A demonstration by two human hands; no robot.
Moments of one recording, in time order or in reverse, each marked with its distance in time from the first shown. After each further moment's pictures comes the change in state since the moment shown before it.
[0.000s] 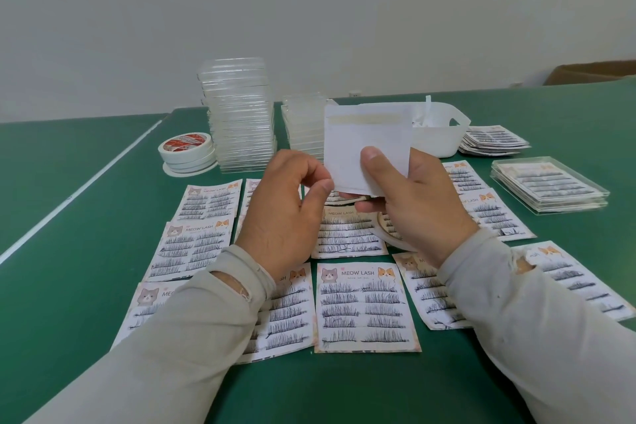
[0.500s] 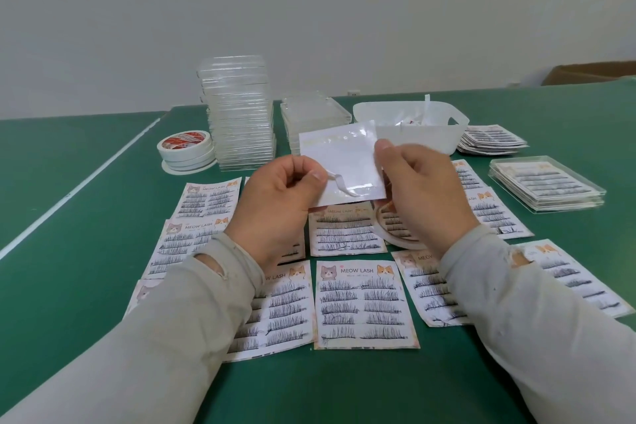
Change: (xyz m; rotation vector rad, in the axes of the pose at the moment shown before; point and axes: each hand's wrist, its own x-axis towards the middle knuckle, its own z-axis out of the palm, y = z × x) left_hand 0.006 -0.001 -0.003 -0.538 -0.047 -0.453; right_hand 0.007 0.003 -0.011 -0.364 0.152 0.014
